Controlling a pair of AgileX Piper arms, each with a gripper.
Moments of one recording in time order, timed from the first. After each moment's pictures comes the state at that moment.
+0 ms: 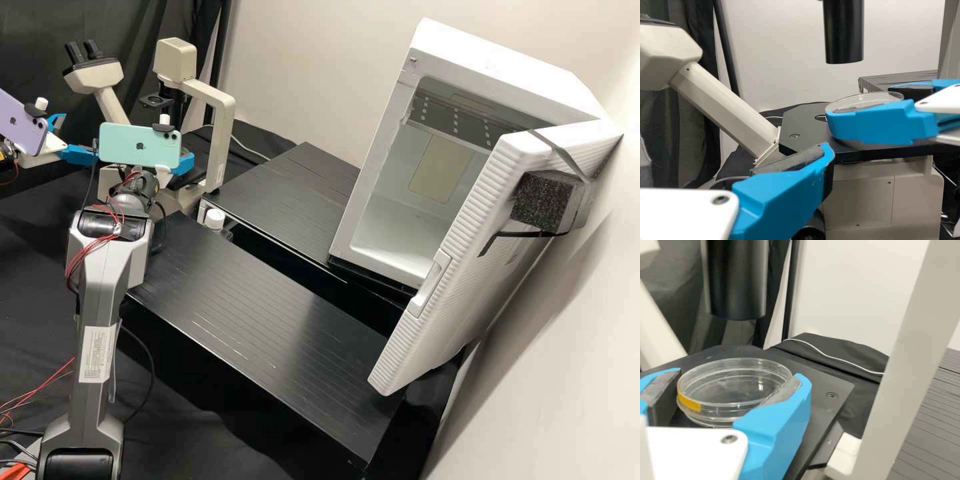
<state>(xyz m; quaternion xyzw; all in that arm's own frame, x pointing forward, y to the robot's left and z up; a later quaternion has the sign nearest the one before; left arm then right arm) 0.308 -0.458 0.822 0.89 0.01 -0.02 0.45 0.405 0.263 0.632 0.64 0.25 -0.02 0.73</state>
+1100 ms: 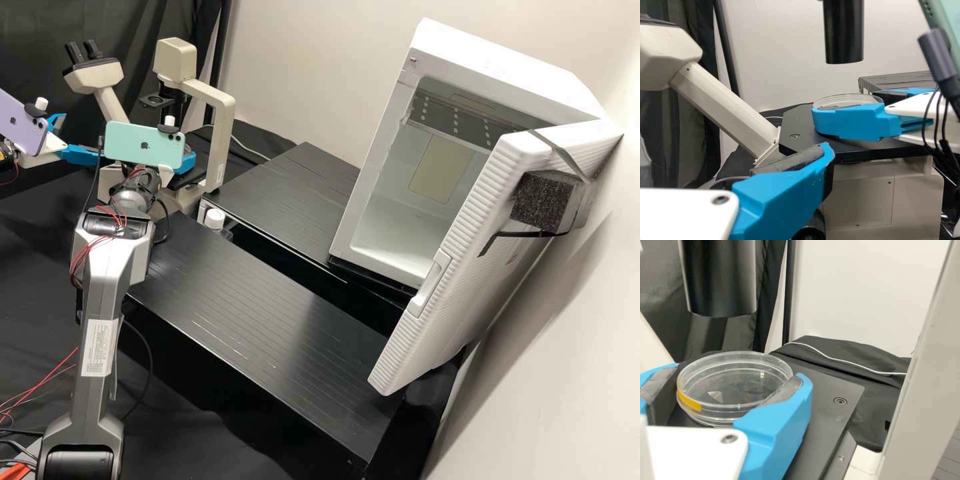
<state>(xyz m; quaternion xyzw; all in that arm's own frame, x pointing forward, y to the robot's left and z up) 0.308 -0.458 0.822 0.89 0.01 -0.02 0.45 0.426 0.264 0.614 0.65 0.25 -0.06 0.71</state>
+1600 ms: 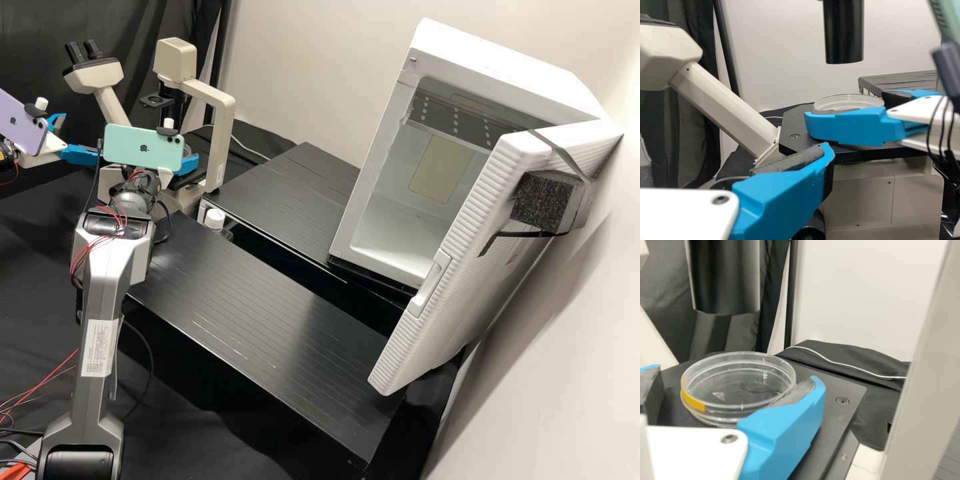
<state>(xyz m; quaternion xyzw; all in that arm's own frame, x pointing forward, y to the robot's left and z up) 0.308 -0.458 0.822 0.89 0.01 -0.02 0.45 0.421 0.257 0.610 0.65 0.26 -0.06 0.71</state>
